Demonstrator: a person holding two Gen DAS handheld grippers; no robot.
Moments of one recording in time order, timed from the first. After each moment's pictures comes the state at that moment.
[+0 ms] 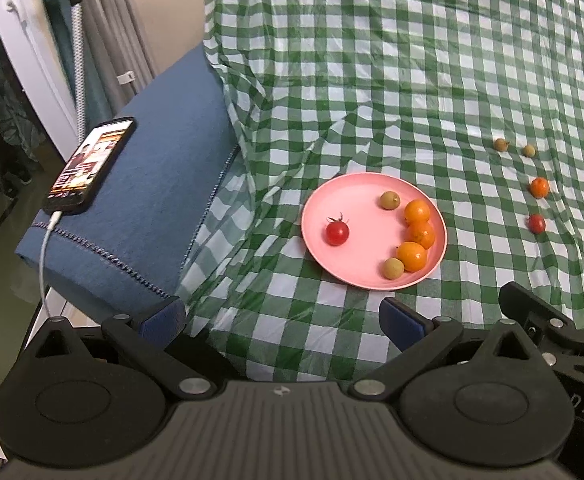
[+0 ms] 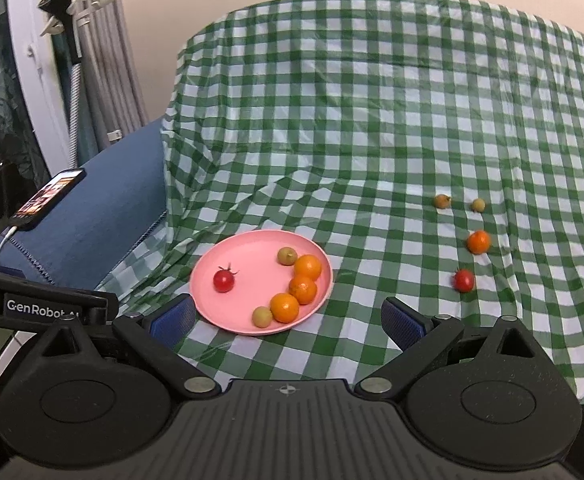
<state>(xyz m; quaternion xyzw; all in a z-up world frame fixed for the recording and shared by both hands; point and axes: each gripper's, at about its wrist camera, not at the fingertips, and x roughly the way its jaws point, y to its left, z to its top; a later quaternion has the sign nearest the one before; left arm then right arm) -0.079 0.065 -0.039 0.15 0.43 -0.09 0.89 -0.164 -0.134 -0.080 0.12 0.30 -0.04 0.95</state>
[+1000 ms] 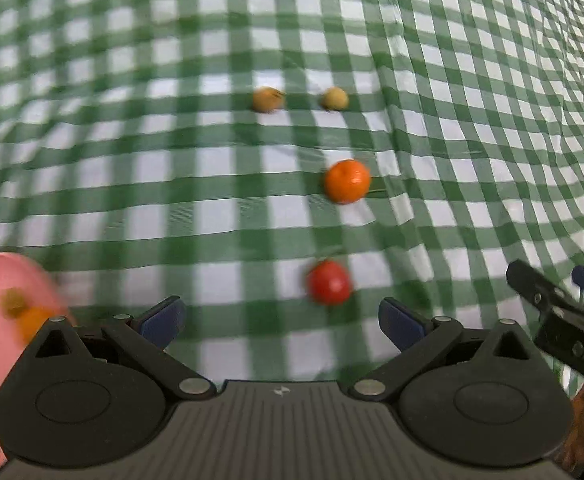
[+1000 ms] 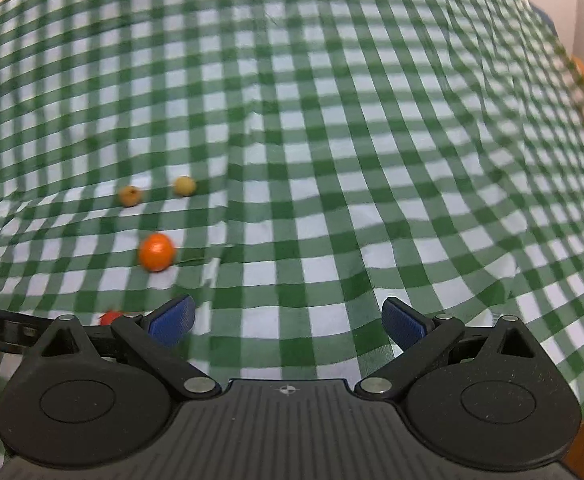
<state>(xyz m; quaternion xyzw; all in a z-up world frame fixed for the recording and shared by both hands) 0.021 -0.273 -0.183 0.15 0.51 -0.31 0.79 -0.125 -0.435 -0.201 0.18 0.34 -0.29 0.88</state>
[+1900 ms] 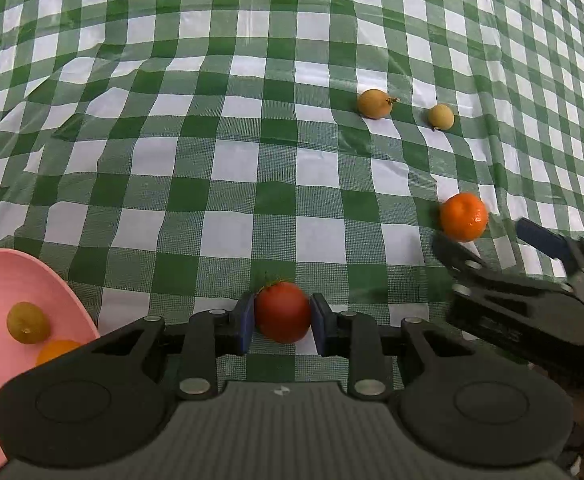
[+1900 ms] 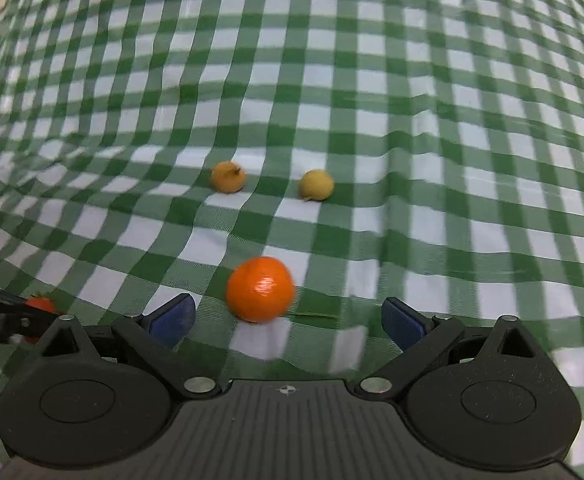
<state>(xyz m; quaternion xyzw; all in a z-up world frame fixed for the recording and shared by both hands) 0.098 -0.235 -0.215 0.11 0.53 -0.26 0.80 0.015 -0.405 -0.263 0.08 0.34 -0.14 0.93</state>
